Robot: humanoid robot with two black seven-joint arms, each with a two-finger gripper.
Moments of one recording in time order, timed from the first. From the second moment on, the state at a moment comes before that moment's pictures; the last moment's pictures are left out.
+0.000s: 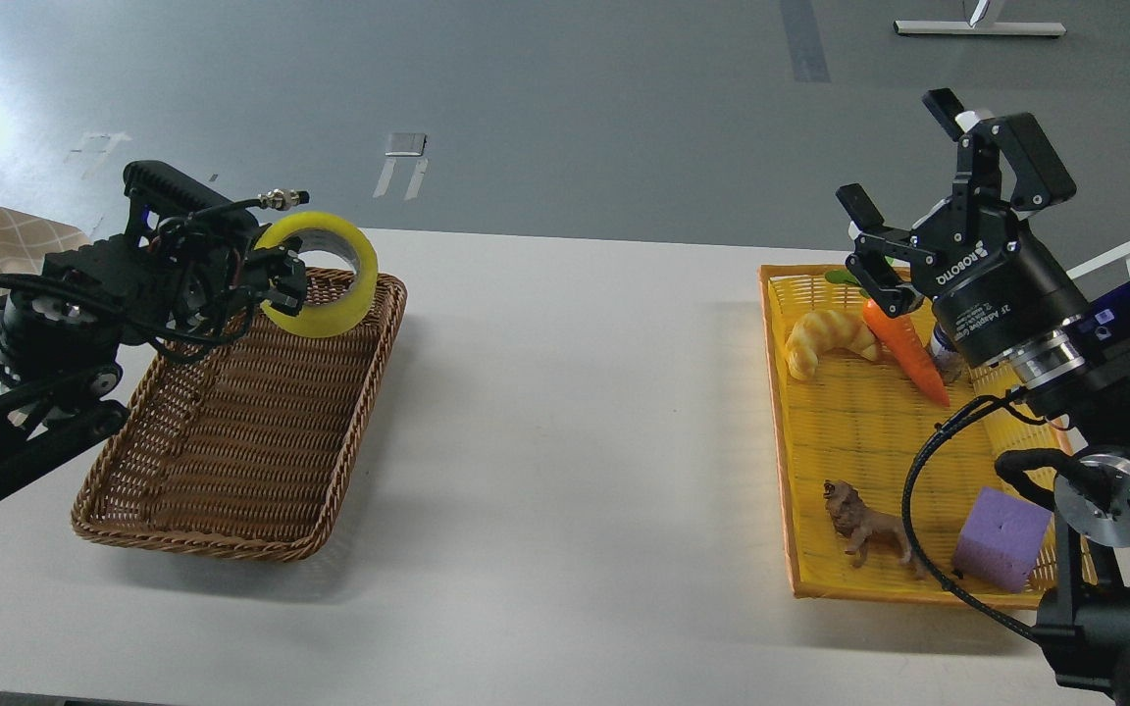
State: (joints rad) left arm -0.70 0.90 -0.56 -1.51 2.04 -0.40 0.26; right arm 0.21 0.00 1.63 1.61 -0.93 0.46 -0.16
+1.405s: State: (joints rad) left arm -0.49 0.96 -0.58 -1.39 1.96 -0.28 0.07; right arm 0.17 0.00 1.63 1.61 -0.93 0.46 -0.16
